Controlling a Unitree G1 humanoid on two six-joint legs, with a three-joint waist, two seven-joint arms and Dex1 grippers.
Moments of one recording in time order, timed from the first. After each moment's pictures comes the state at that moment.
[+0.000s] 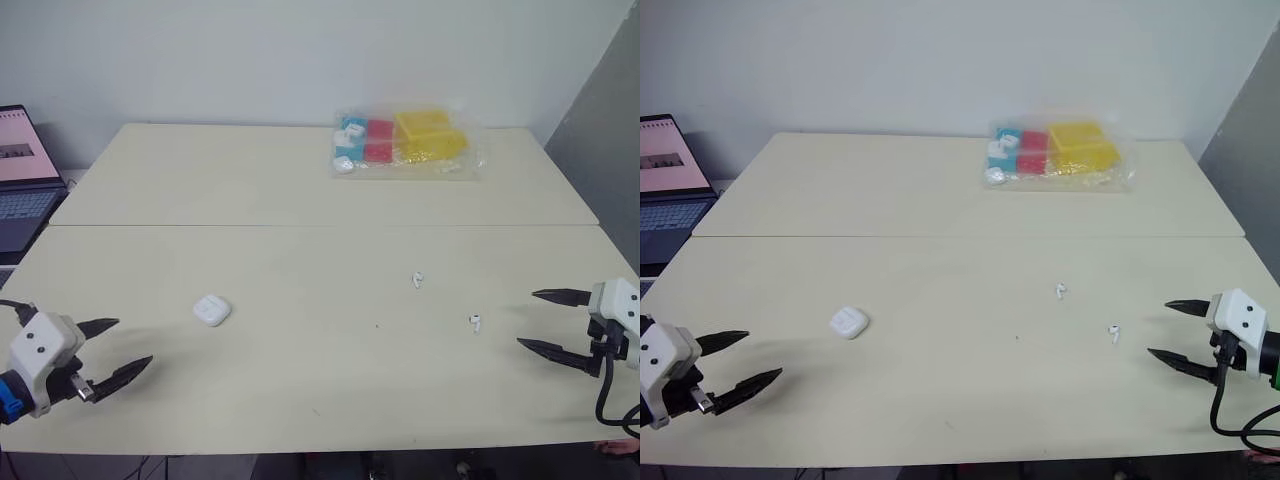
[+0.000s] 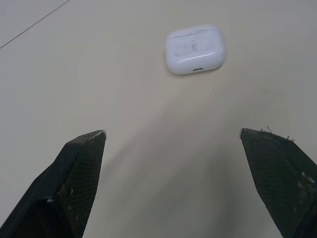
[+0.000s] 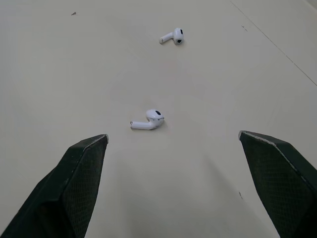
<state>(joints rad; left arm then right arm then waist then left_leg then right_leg) 0.42 0.88 0.64 -0.07 -0.39 0.13 -1.08 0.18 -0.98 -0.41 -0.09 0.38 0.09 1.21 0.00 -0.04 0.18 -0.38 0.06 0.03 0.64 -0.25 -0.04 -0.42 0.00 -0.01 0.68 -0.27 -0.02</state>
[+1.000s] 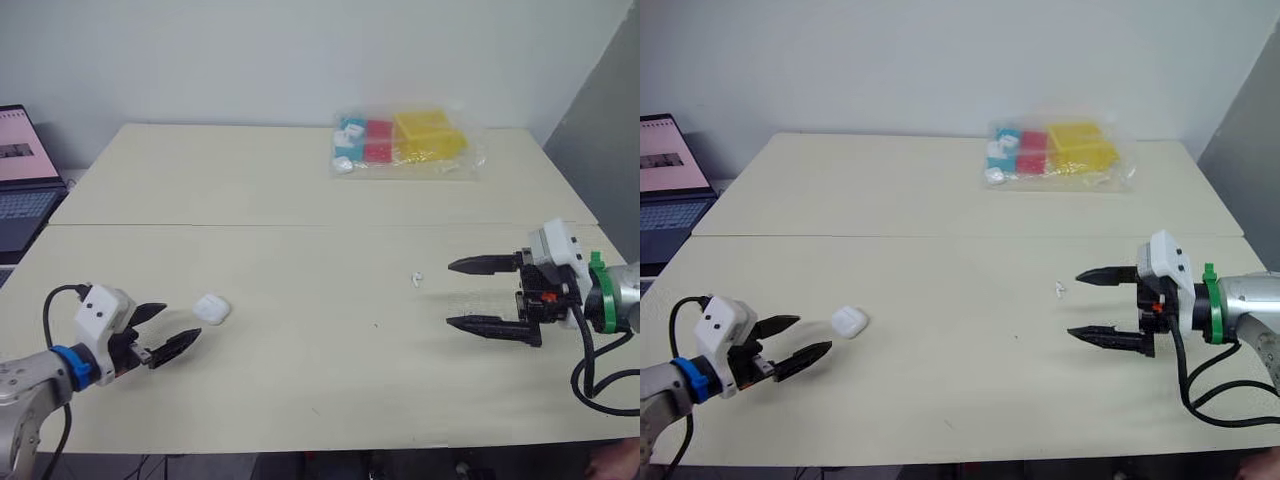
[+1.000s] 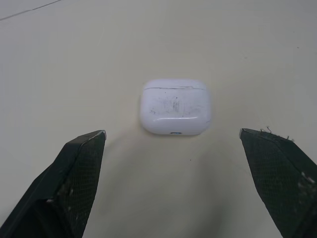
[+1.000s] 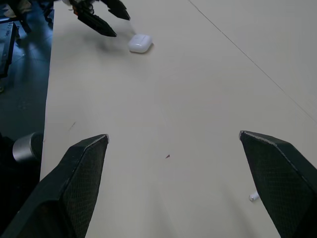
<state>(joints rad) 0.23 0.80 0.46 -0.19 -0.45 0.45 -0.91 -0.22 -1.01 -0.18 -0.45 0.73 0.64 1.14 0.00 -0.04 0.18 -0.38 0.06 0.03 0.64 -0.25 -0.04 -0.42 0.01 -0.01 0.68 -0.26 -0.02</state>
